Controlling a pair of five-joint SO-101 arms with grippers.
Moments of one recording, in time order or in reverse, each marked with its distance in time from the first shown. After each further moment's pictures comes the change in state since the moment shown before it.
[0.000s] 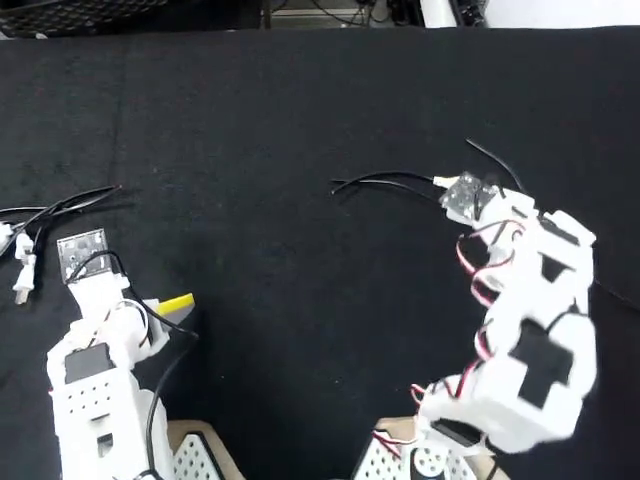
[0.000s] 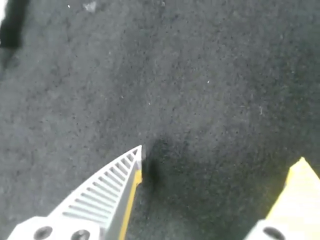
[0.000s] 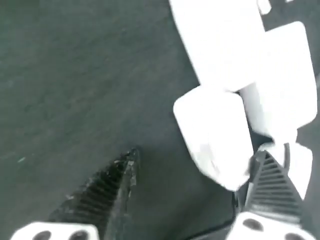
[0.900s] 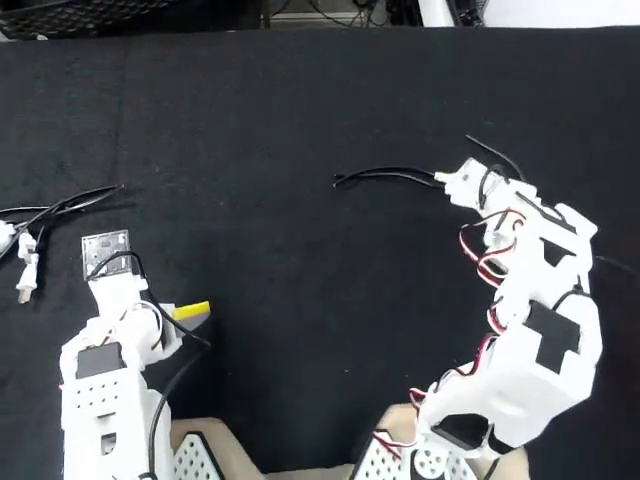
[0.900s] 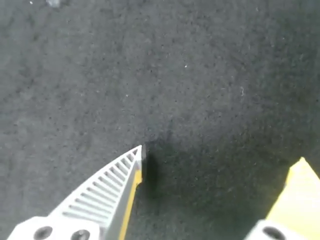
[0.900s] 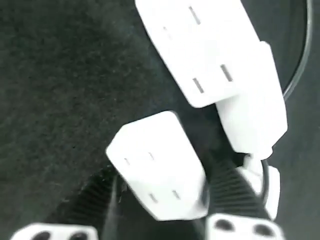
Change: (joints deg) left arm 5.5 0.0 1.6 -0.2 0.0; right arm -0.4 13.1 -8.3 -11.2 -0.4
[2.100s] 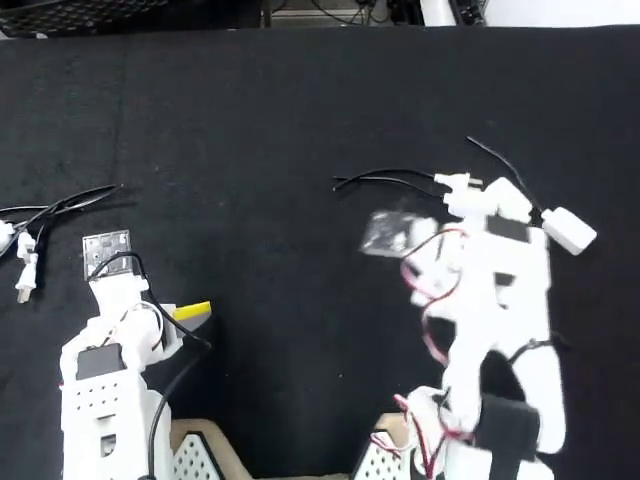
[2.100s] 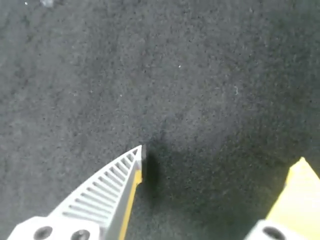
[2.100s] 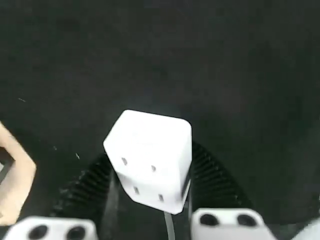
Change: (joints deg) left arm 0.4 0.0 0.0 0.0 0.0; right arm -15.8 -35.5 16.1 41.8 6.9
